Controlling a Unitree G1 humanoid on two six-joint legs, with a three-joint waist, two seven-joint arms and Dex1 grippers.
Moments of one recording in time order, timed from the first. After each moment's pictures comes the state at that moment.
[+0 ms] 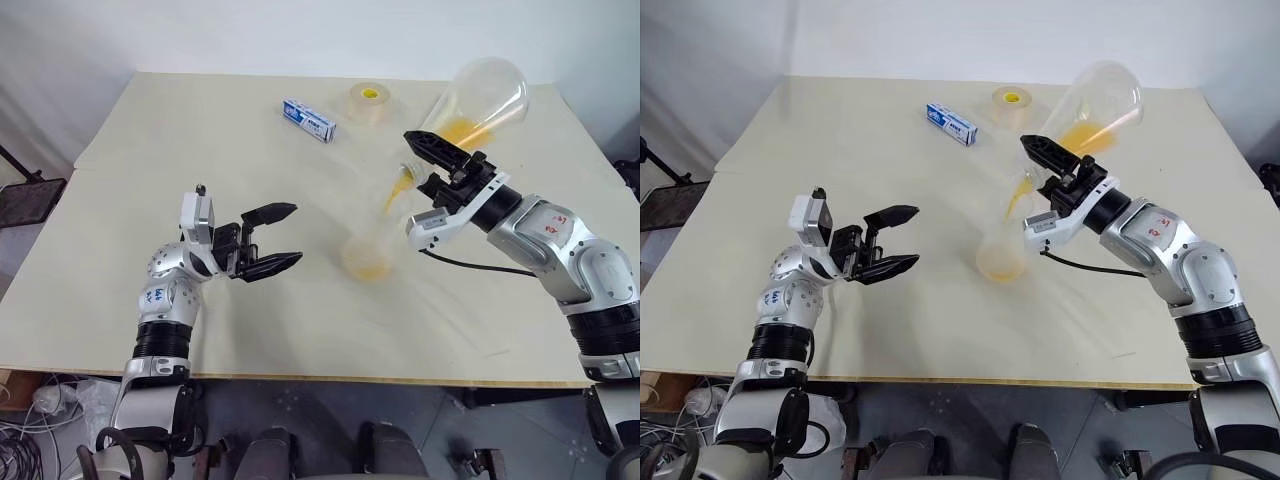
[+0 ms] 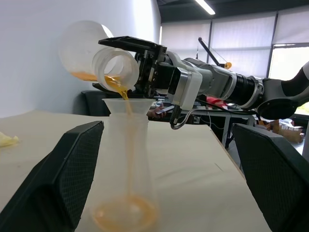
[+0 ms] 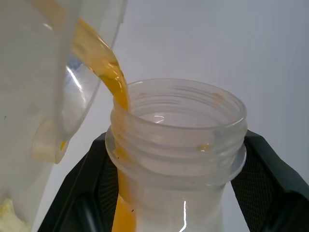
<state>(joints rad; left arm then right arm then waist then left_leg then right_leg) -0.66 0.32 0.18 0.44 -0.59 0.04 -1.43 -0.71 -0.80 0.15 0.08 -0.94 -0.54 0.06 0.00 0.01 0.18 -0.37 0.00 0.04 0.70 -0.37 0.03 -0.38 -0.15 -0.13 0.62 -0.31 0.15</state>
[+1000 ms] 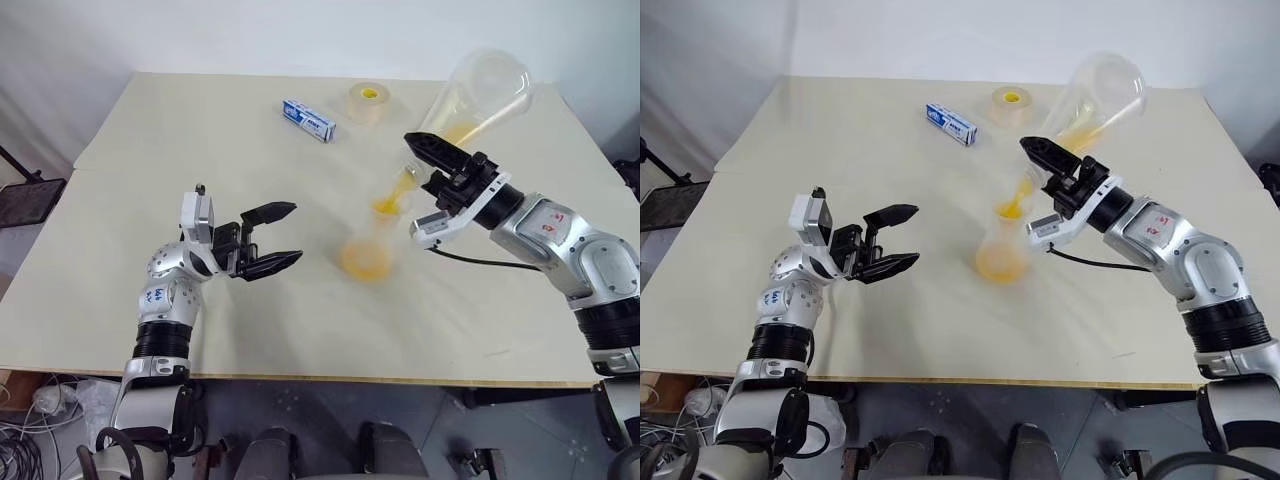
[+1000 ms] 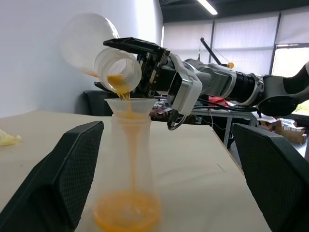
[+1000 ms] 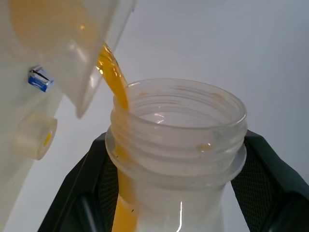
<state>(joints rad) -0.66 0.32 0.18 0.44 -0.59 0.04 -1.42 -0.74 -0.84 0.19 0.13 -1.03 -0.57 -0.07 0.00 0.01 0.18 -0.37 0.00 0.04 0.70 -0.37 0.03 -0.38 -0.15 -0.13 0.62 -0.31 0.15</state>
